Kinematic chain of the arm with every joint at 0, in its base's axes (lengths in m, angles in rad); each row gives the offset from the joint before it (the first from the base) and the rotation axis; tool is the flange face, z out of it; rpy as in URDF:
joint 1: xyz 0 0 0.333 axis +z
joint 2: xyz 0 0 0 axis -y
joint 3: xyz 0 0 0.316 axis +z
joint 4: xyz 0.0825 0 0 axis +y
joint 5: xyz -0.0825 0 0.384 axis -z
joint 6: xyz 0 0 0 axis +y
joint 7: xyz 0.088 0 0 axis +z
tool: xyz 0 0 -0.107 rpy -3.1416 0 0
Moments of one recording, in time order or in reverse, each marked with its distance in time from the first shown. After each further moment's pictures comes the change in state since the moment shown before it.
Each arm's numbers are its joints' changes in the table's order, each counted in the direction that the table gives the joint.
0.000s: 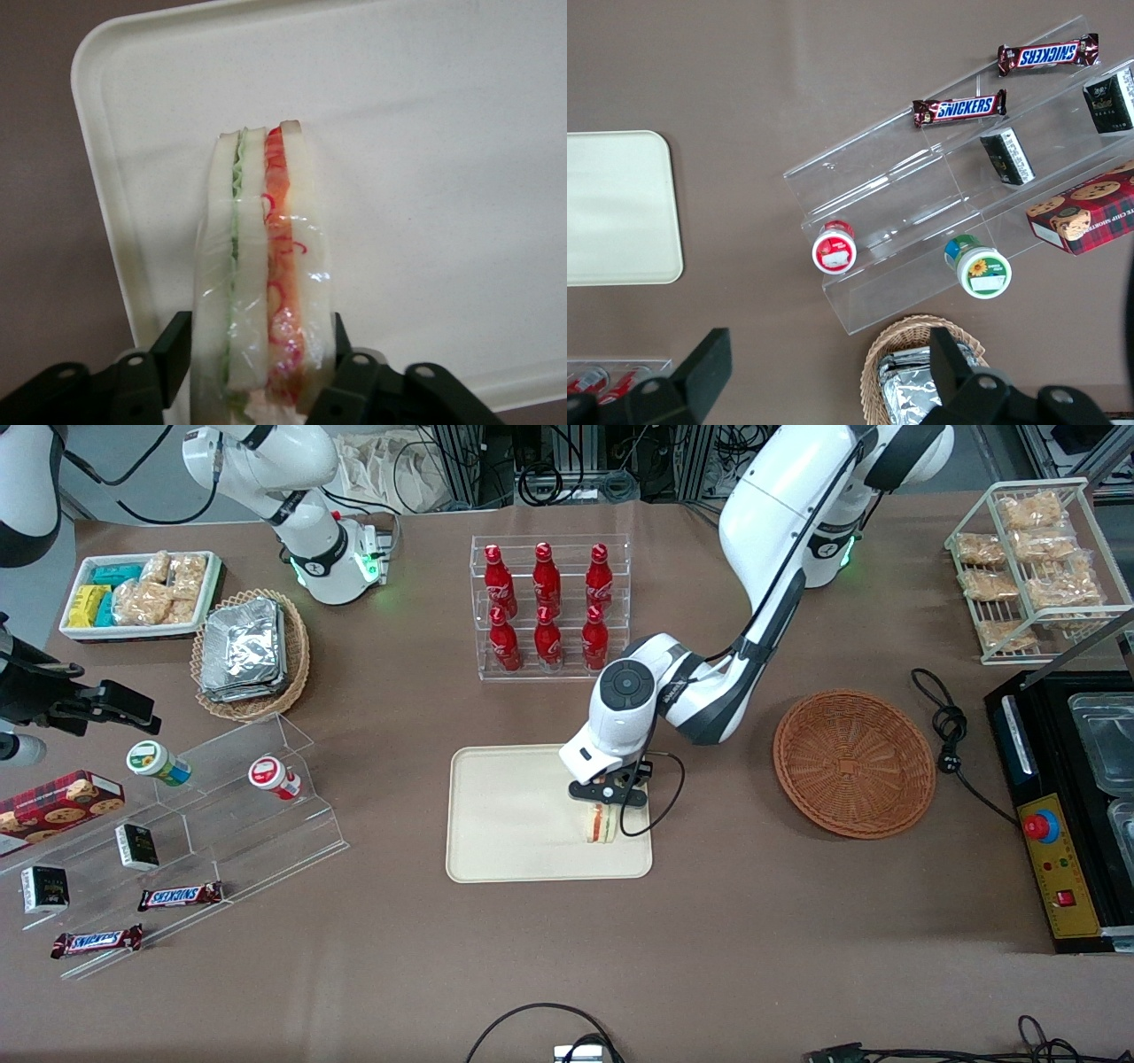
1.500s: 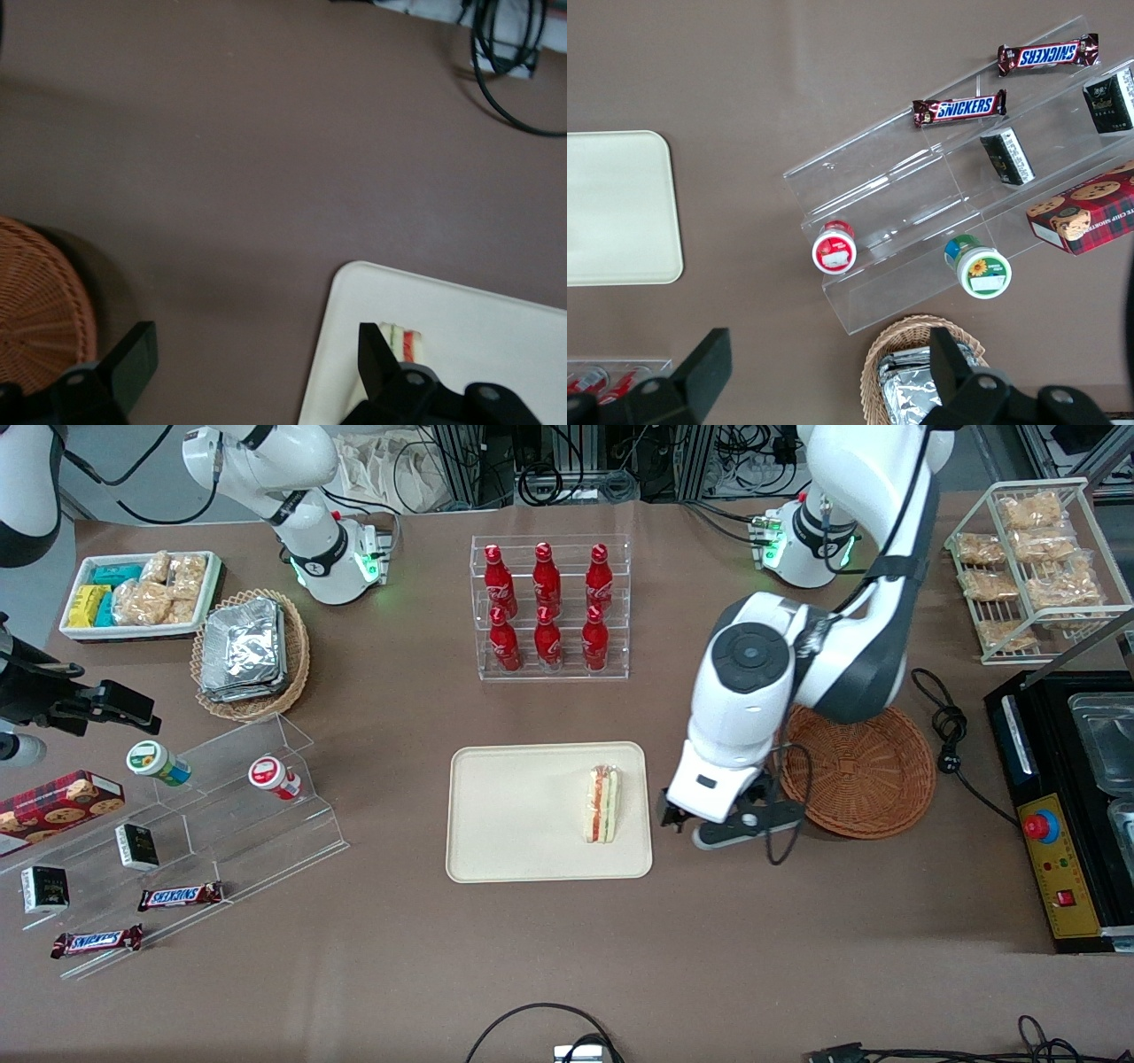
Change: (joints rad) arm 0.013 0.219 0.272 -0.213 -0.003 0.370 0.174
